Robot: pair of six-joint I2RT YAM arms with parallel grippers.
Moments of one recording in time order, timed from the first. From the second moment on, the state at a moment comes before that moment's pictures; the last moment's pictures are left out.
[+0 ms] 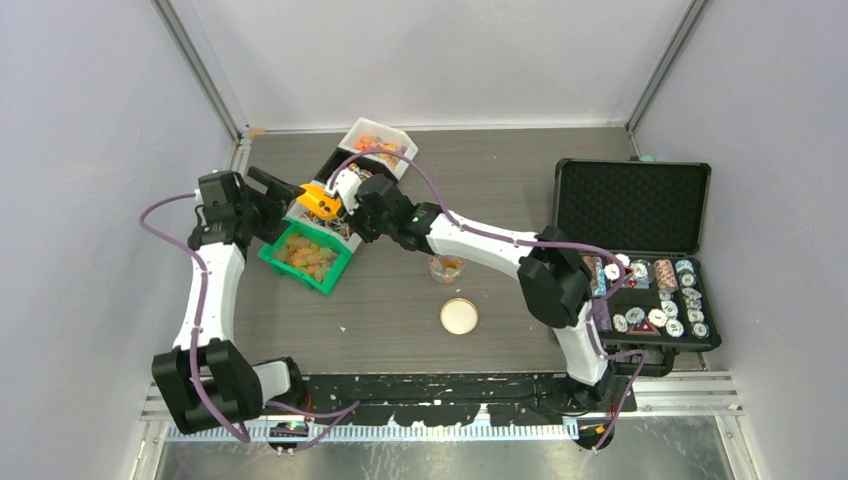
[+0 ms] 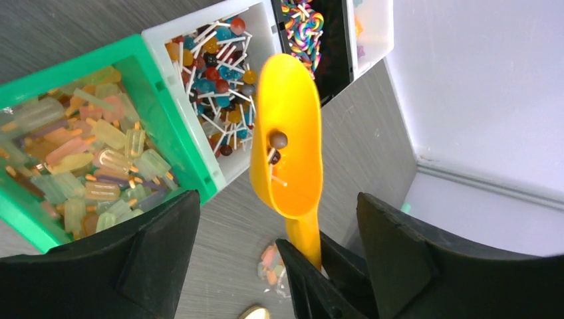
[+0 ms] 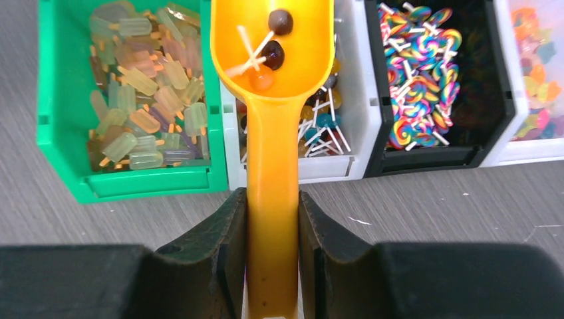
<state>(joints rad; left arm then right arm) 0.22 1.22 1.00 -0.43 0.31 -0.92 0.96 2.09 1.72 -0.15 0.03 -0.16</state>
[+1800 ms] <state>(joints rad) -0.20 0.88 0.88 -0.71 0.04 -0.42 0.95 1.34 1.27 -1.11 0.34 -0.29</state>
